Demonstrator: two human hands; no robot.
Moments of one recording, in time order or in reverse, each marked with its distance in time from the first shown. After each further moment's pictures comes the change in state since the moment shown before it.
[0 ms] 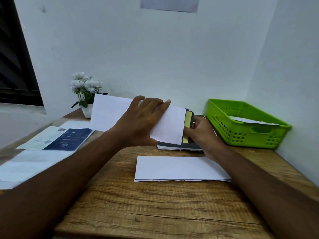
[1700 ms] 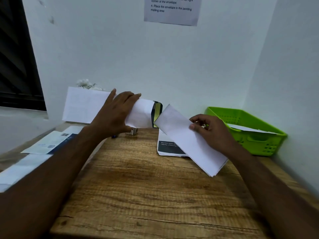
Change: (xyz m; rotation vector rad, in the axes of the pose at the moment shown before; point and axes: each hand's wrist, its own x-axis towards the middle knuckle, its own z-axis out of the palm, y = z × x) left_hand -0.020 -0.068 0.004 -0.091 0.037 -0.209; right_hand 0.008 -0.019 -0.044 -0.526 0.006 -0.320
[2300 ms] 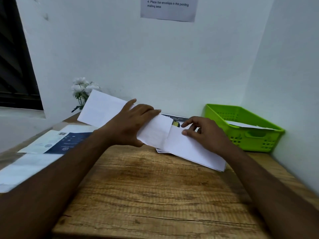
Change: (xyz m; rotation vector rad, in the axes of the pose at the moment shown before) left_hand 0.002 0.032 0.012 -0.039 -0.128 0.261; right_hand -0.003 0.005 0.009 -0.193 -0.091 0.035
